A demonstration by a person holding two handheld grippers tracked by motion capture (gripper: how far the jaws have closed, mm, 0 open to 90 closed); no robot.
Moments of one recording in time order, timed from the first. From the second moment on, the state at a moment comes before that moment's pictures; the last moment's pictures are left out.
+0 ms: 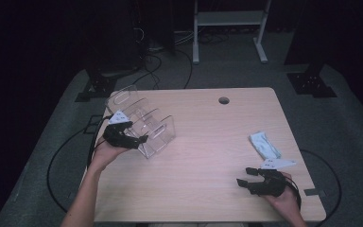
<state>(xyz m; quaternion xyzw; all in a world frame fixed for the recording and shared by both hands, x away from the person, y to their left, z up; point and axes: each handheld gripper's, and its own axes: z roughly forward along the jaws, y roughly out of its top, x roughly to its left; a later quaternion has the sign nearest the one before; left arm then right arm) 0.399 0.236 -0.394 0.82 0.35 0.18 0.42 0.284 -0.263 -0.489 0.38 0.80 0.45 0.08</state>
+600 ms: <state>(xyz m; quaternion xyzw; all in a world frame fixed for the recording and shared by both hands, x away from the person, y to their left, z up) 0.367 0.174 -0.396 0.81 0.35 0.19 0.42 0.288 -0.287 -0.484 0.41 0.78 0.47 0.09</state>
